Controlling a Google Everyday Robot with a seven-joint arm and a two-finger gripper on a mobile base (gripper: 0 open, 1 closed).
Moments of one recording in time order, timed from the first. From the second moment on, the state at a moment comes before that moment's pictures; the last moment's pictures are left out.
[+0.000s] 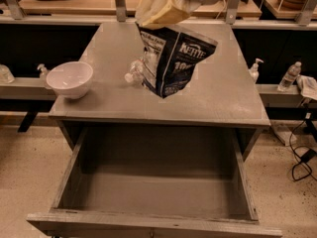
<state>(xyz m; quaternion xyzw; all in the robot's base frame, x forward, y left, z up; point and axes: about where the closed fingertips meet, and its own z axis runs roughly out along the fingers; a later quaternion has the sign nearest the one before) 0.512 0.006 1.083 -0.77 0.49 0.01 0.41</state>
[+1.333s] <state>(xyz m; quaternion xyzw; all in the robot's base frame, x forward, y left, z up) 0.467 0.036 0.953 -0.78 0.43 0.13 0.44</state>
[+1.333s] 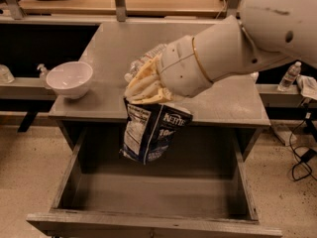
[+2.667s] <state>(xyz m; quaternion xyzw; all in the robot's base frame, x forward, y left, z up) 0.463 0.043 0.952 -0.78 0.42 0.13 0.44</state>
